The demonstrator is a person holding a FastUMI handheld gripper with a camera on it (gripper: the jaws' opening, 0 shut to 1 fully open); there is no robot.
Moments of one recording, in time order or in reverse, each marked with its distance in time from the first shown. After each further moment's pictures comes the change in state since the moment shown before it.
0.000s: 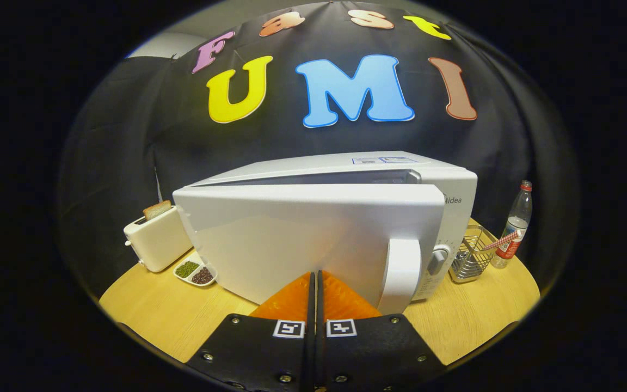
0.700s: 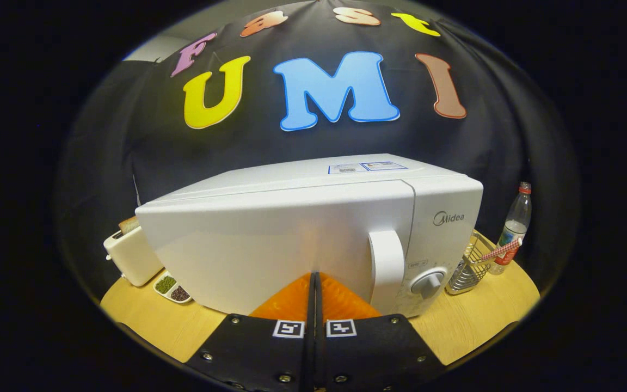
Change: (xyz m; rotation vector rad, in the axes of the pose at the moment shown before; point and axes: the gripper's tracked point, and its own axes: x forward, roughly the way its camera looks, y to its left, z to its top) arm 0.031 -0.021 0.015 0.046 -0.013 -0.075
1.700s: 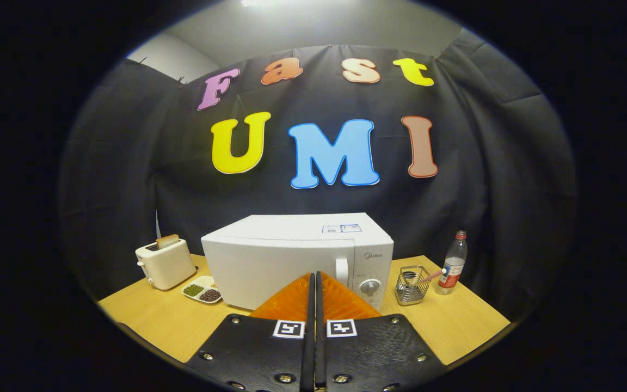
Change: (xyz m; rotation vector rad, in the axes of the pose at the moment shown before) arm -0.203 -0.002 0.048 -0.084 -0.250 -0.024
